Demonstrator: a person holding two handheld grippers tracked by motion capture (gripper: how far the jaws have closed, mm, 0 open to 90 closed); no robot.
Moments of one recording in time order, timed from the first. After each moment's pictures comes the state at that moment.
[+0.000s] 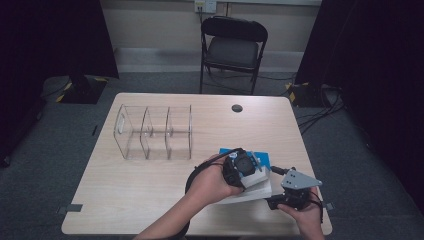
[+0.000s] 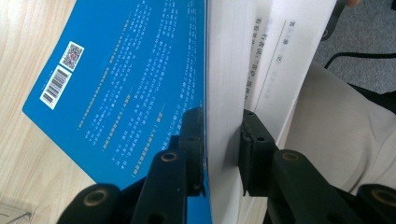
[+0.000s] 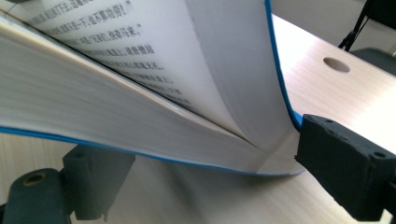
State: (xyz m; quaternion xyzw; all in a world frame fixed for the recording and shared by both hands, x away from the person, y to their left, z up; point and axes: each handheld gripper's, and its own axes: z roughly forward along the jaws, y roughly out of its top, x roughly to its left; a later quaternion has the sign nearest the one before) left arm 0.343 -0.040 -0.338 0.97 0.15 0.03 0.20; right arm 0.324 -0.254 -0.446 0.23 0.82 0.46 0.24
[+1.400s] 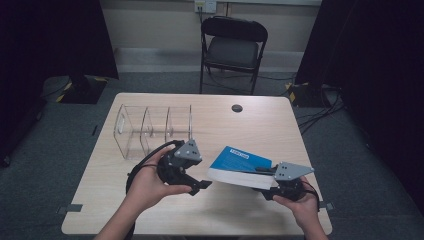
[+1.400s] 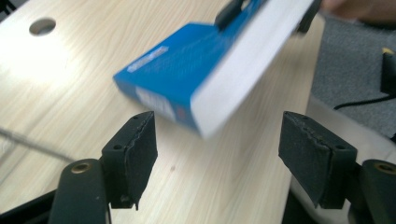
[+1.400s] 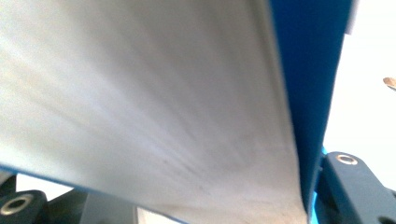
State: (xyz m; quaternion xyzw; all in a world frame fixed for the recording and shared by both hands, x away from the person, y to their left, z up) left arm 0.330 0.103 -0.328 0.91 0.19 0.07 0.37; right arm 0.342 -0.236 -0.425 0.19 0.84 0.47 0.16
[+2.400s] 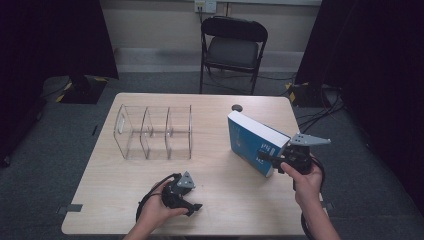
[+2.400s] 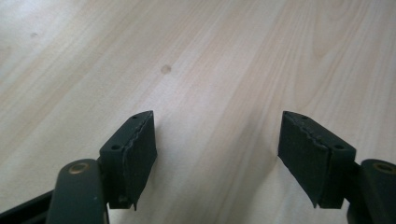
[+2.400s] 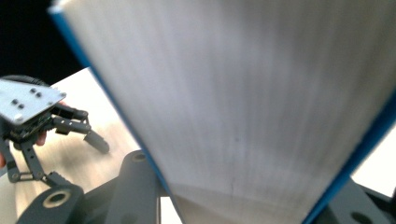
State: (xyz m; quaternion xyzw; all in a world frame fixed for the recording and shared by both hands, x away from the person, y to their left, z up) left arm 0.338 0.112 -0.484 0.91 0.24 0.06 0.33; right arm 0.390 -0.258 -0.385 0.35 0.76 0.53 0.12
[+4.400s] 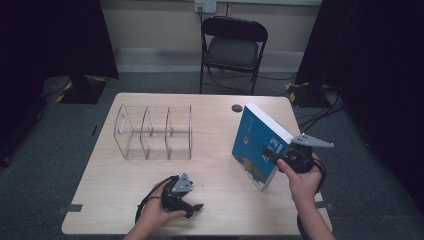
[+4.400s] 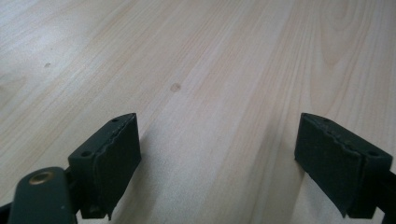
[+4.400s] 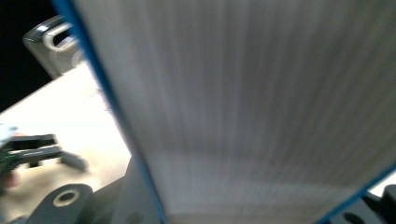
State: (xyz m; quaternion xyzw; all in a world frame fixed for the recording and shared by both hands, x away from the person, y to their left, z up) left arm 0.338 0.119 -0.500 0.89 0.21 0.09 0.39; right arm 0.373 -0.252 -0.380 0.44 0.72 0.51 0.17
